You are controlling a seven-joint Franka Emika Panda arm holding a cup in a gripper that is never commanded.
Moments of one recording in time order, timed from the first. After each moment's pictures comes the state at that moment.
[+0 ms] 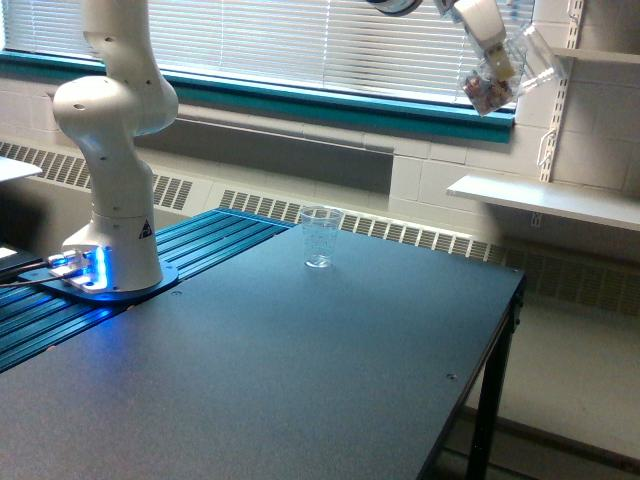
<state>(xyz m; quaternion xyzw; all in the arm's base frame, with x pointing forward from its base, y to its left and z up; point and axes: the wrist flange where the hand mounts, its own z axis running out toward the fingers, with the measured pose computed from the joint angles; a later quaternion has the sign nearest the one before) 0.592 0.081 0.544 -0.92 0.25 -0.28 0.10</state>
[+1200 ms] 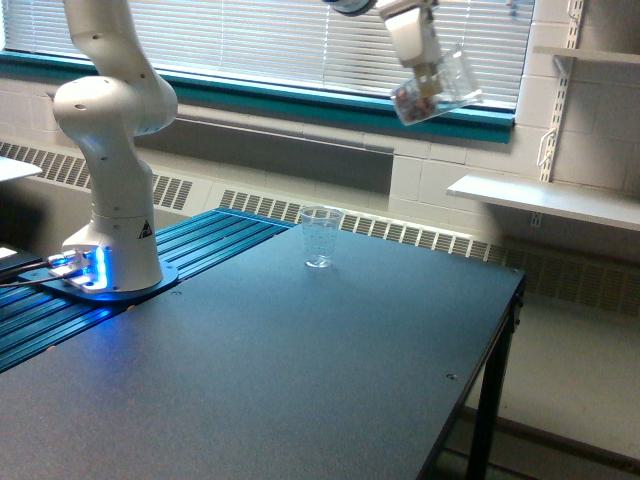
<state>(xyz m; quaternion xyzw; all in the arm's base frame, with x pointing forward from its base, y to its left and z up) 0.487 0.108 0.514 -0.93 0.31 -0.20 0.07</state>
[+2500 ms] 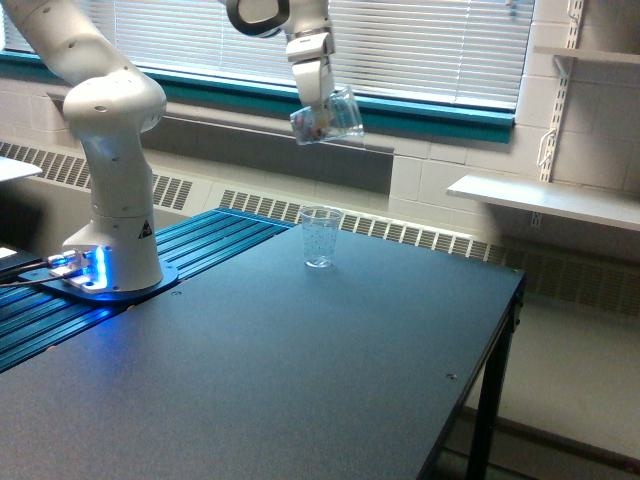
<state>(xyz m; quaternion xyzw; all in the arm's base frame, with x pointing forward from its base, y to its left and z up) 0.281 0.196 0.434 -0.97 0.22 -0.10 0.08</state>
